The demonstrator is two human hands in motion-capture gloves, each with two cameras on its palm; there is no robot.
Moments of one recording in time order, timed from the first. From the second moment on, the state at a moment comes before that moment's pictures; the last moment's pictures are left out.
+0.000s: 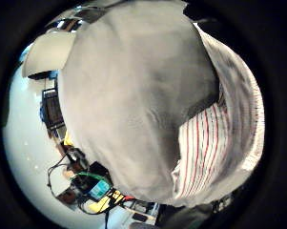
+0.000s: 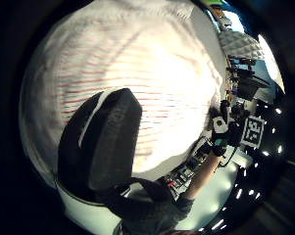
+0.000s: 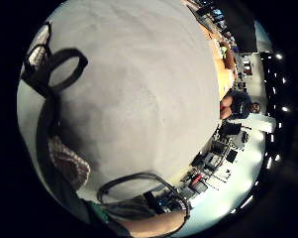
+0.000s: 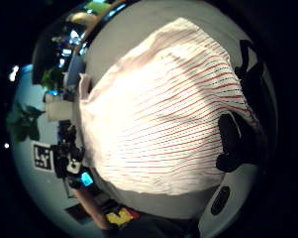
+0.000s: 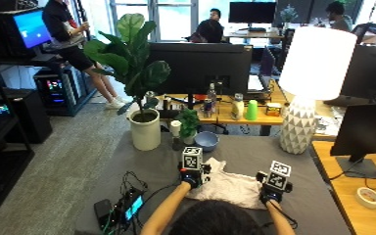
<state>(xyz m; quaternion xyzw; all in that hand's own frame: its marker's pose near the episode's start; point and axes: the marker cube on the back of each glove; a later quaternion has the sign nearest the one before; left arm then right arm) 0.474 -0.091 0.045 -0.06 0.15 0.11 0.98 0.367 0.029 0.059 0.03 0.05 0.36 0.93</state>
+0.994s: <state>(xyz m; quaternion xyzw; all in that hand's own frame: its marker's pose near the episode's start) 0.343 -0.132 -0.040 0.07 0.24 0.05 0.97 0.041 -0.072 0.053 -0.10 -0.23 0.14 0.96</state>
